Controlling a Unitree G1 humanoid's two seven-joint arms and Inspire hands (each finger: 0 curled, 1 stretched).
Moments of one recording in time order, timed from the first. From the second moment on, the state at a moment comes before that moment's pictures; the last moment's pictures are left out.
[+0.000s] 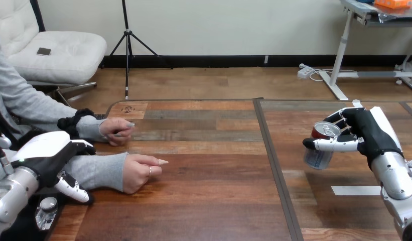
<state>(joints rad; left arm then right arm) -0.51 0.74 -0.32 1.02 0.64 -0.44 -0.01 -0.65 -0.47 0.00 1.26 -0.25 -0.42 -0.05</state>
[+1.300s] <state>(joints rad) -0.59 0.73 -0.40 1.02 0.73 -0.42 -0.05 -0.65 -0.47 0.00 1.26 -0.25 -0.42 -0.05</state>
